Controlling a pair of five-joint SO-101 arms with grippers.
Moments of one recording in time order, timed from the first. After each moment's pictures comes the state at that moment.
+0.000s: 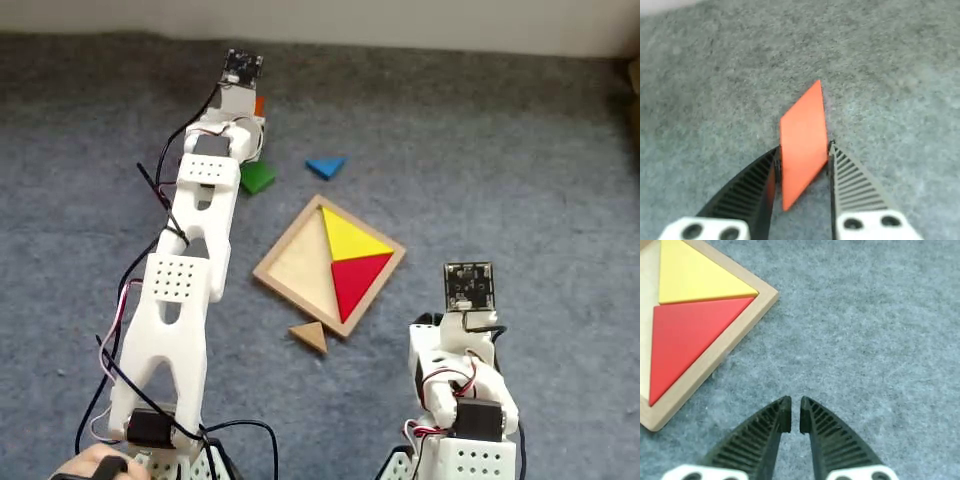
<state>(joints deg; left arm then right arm) -3.6 80.9 -72.7 44.2 -4.5 -0.8 -104.2 95.8 61.9 9.4</state>
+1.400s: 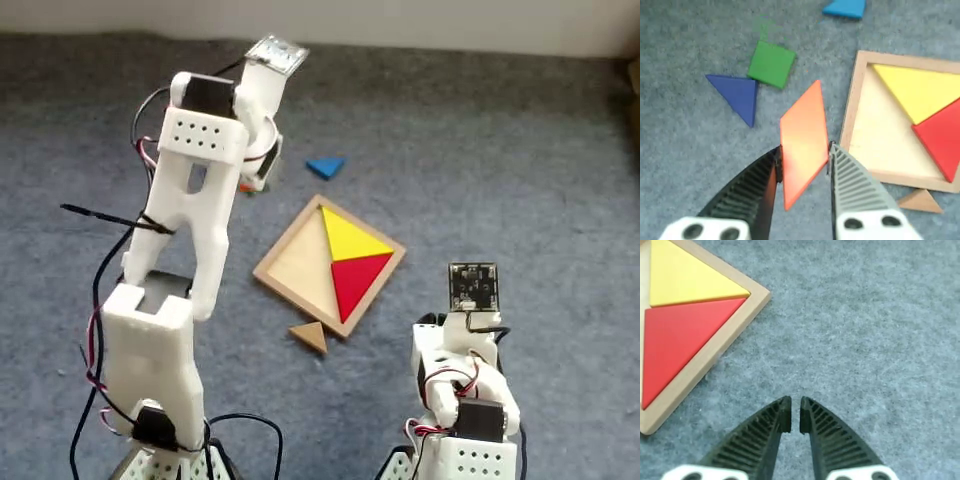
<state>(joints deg) 6.5 27.6 -40.8 101.1 -7.4 0.7 -104.2 95.8 61.9 9.4</state>
